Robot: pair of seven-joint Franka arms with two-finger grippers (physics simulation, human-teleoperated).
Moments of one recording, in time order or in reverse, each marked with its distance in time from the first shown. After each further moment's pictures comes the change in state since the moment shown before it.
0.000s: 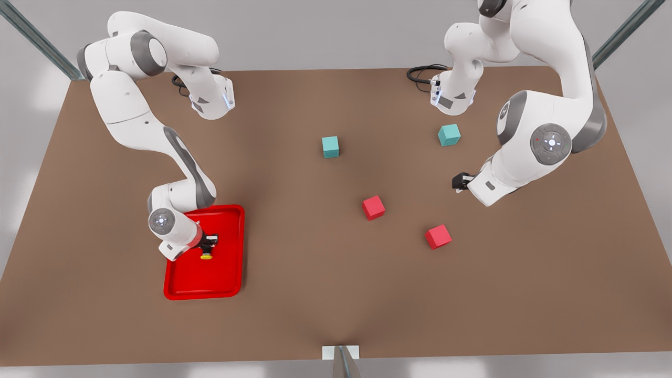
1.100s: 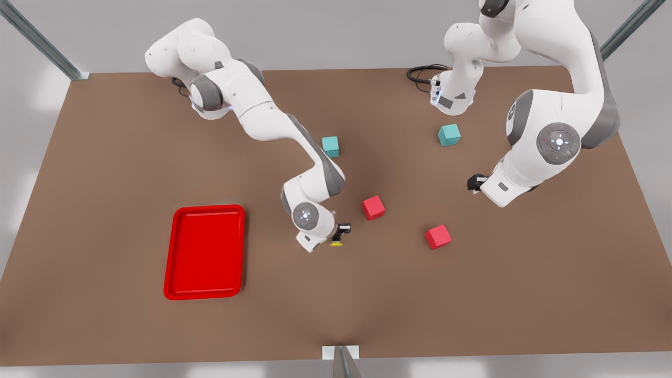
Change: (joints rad) left arm 0.014 -0.007 0.015 0.007 0.102 -0.031 0.000; right arm 1.023 0.478 -0.647 0.992 0.931 -0.474 0.277
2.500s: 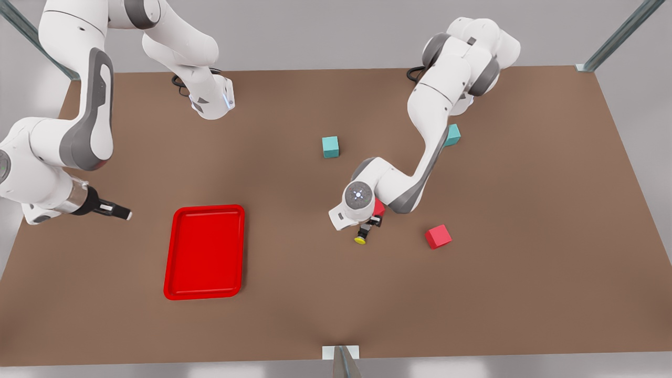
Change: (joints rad) left arm -0.355 0.604 -0.110 0.220 -0.012 0.402 -0.190; right arm -1.008 -0.882 0.399 -0.683 -0.652 -0.235 -0.329
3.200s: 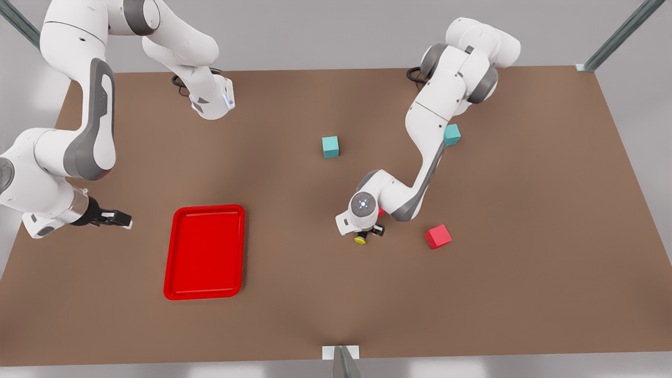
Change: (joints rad) left arm 0.019 0.063 0.002 -0.124 0.043 0.199 0.106; right arm 0.002 0.050 0.003 0.020 0.005 0.082 -0.170
